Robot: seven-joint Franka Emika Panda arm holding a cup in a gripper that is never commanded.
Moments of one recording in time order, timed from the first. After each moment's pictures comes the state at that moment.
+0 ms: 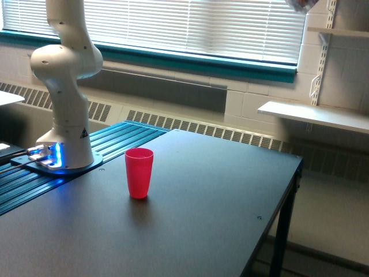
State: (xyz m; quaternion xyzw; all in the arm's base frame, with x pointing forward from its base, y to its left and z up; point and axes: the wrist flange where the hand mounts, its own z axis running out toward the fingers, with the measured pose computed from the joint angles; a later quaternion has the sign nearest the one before) arm 0.595 0.063 0.659 -0.86 0.20 -0.44 0.15
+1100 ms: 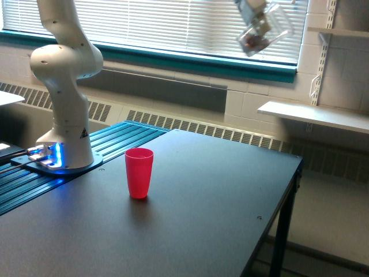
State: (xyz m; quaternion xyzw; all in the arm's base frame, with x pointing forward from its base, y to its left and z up) arm 0.508 0.072 0.559 -0.93 0.17 -0.30 0.10
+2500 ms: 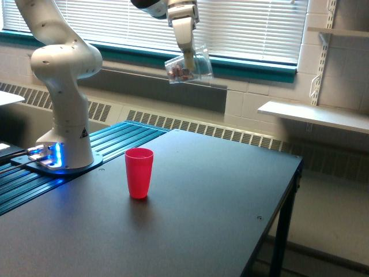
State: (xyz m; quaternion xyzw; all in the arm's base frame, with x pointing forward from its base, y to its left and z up) arm 0.367 0.052 0.469 -0.97 0.19 -0.16 -0.03
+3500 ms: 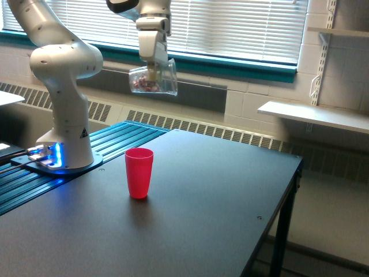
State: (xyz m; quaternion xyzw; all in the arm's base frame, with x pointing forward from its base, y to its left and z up) arm 0.309 -0.007 0.437 -0.97 0.22 -0.09 -0.06
